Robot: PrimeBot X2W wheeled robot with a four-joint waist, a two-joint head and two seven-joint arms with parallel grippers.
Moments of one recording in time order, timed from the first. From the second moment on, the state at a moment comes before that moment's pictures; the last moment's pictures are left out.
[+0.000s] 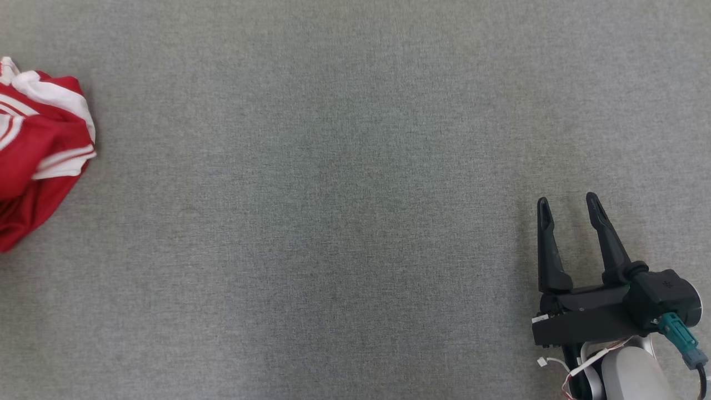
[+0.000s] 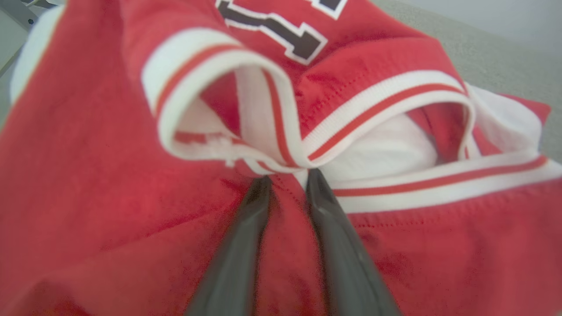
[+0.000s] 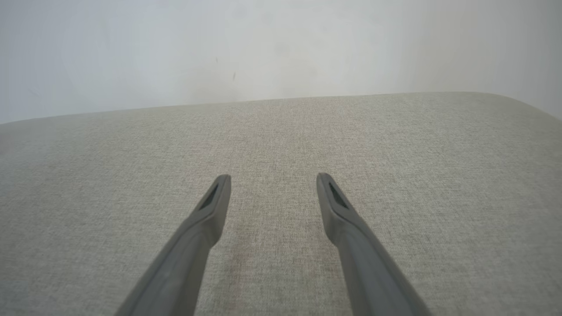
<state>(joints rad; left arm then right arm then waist) -0.90 0.51 0.05 0.93 -0.50 -0.12 0.26 -0.21 -0.05 0.00 0.12 0.09 0.13 -0.25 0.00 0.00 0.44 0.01</state>
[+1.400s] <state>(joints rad) -1.23 0.29 -0.29 0.34 -0.47 -0.12 0.14 -0.13 -0.05 0.06 0.20 0.27 0.13 -0.26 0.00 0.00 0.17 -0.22</state>
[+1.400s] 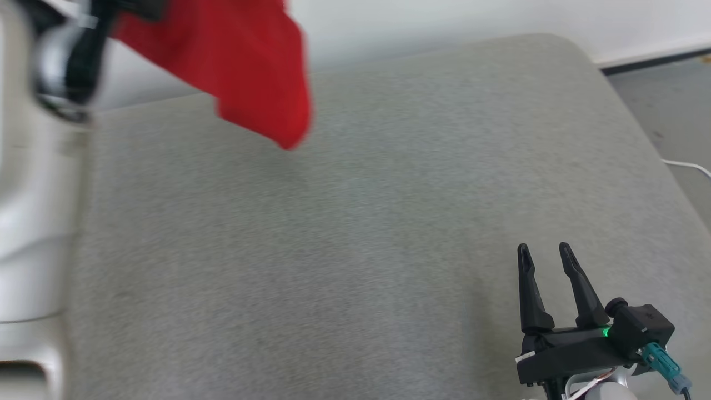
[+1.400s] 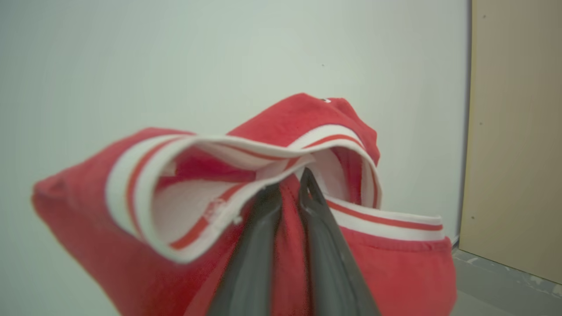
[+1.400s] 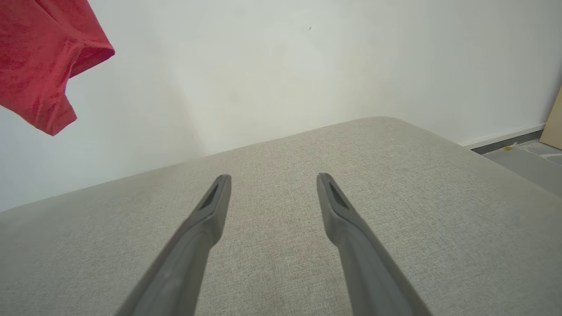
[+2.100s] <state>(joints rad) -0.75 0.11 -0.44 0.53 -0.53 -0.10 -0.05 -0.14 -0.05 0.05 0.20 0.25 0.13 -0.26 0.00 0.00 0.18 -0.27</state>
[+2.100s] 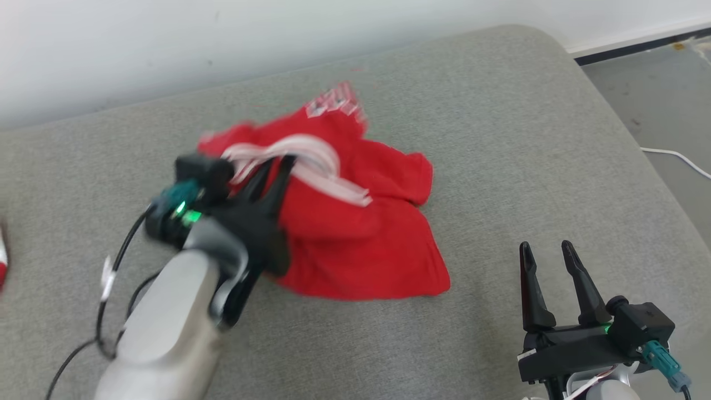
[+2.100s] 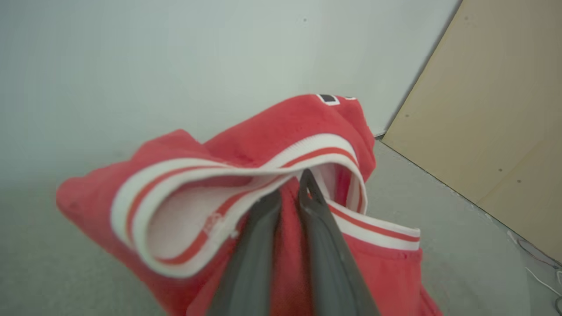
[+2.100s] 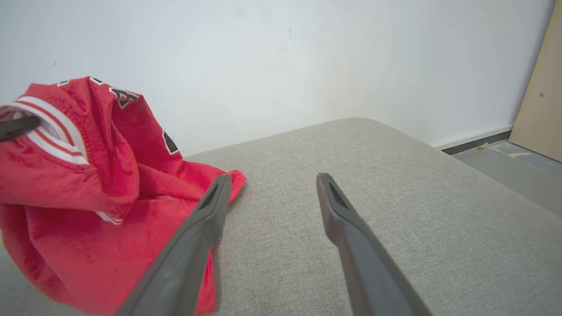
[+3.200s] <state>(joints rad) -0.29 0.29 -0.19 0.22 -0.46 -0.01 -0.26 -0.07 -0.05 0.06 0.22 0.19 0.13 -0.26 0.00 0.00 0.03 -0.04</state>
